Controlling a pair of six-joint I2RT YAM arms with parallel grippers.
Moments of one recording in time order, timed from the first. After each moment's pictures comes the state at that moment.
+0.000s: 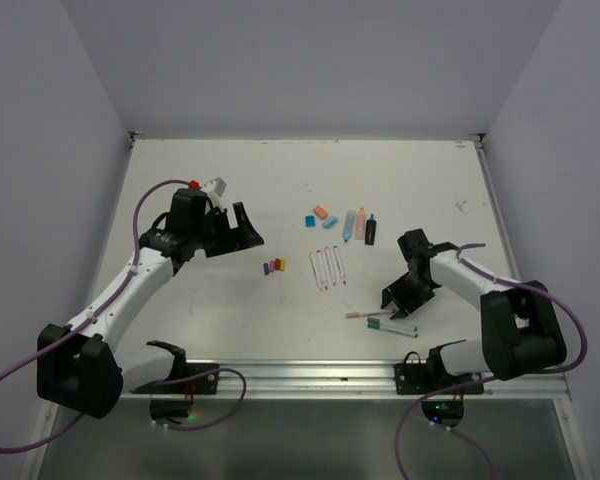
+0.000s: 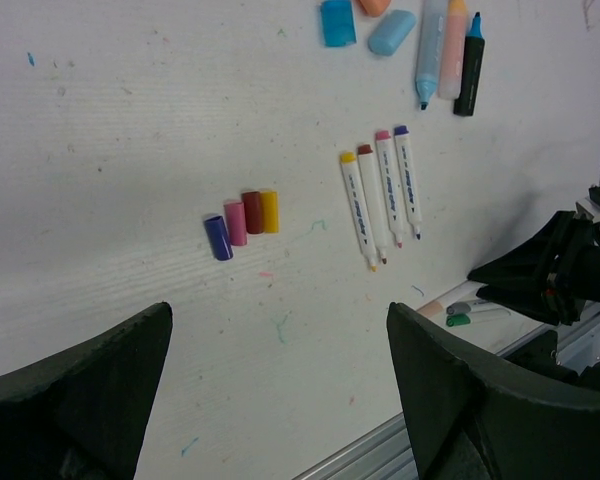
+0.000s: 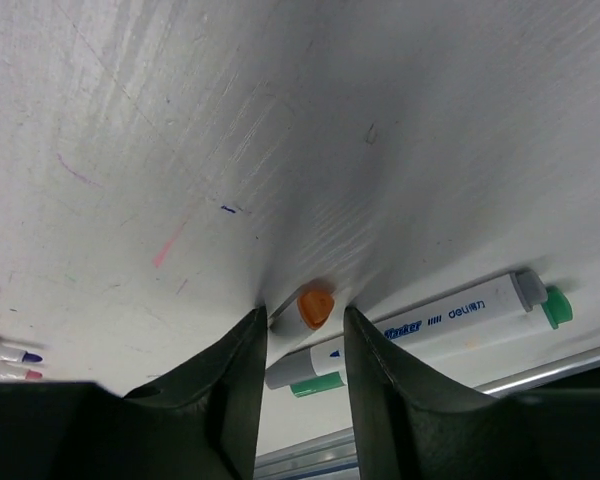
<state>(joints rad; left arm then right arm) -0.29 1.18 0.87 -0.45 0.32 -0.54 0.26 1.38 0.65 -0.79 -0.07 1.23</state>
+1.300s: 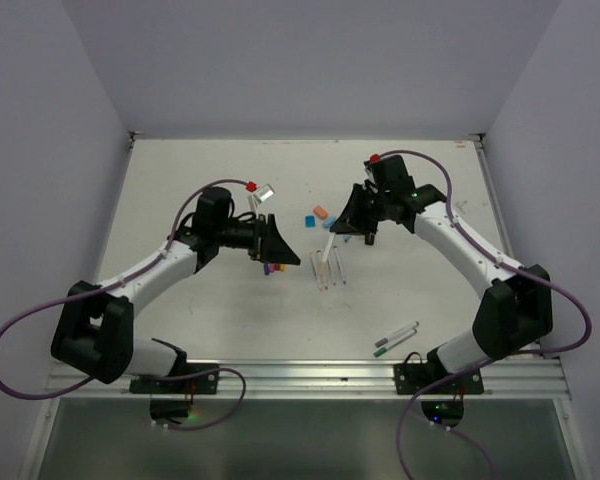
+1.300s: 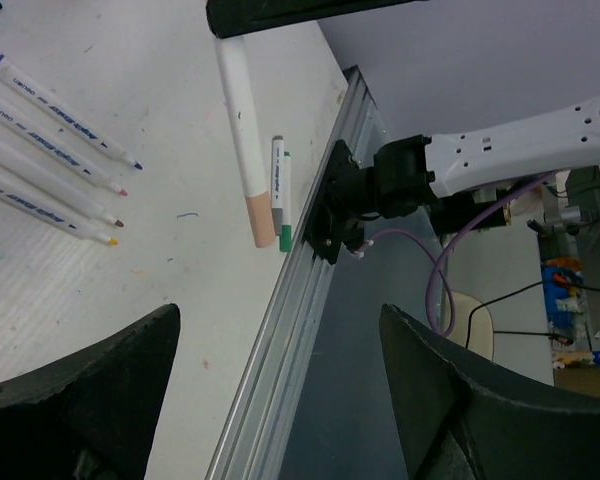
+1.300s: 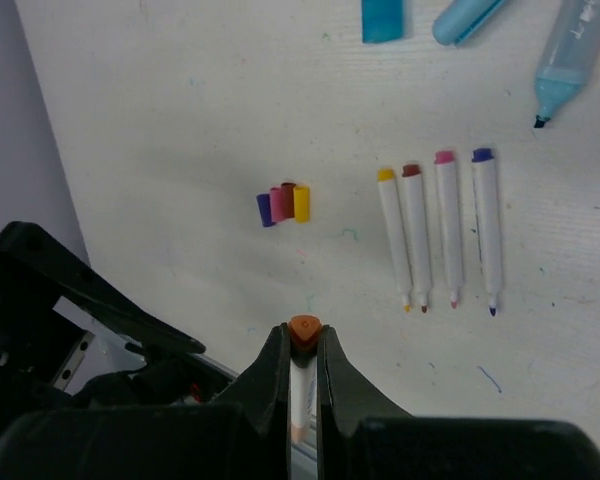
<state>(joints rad) -0.39 1.37 0.81 0.00 1.03 -0.54 0.43 1.51 1.26 -0.66 -0.32 0.73</state>
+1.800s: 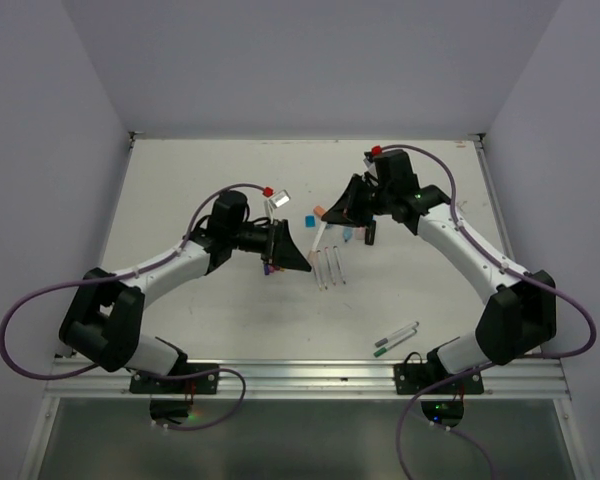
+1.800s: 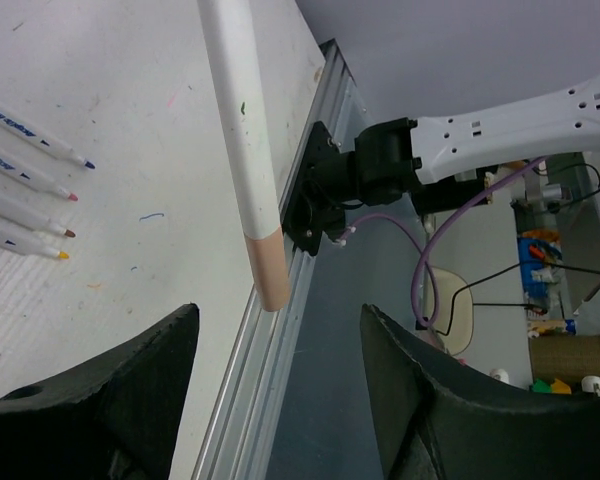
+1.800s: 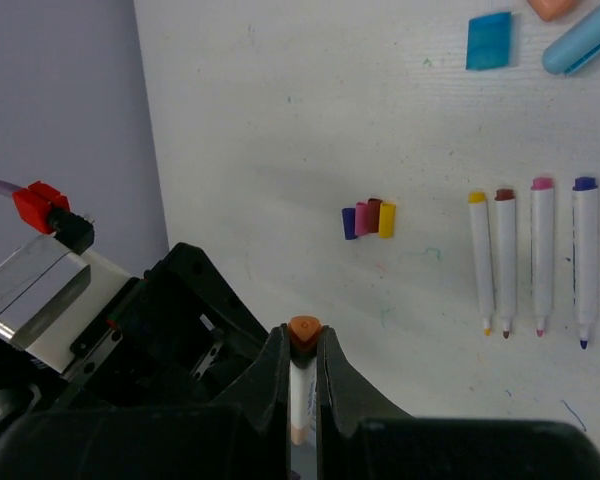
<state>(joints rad) -0.49 1.44 0.81 0.11 1.03 -0.60 0.43 1.48 1.26 -0.53 -0.42 0.83</state>
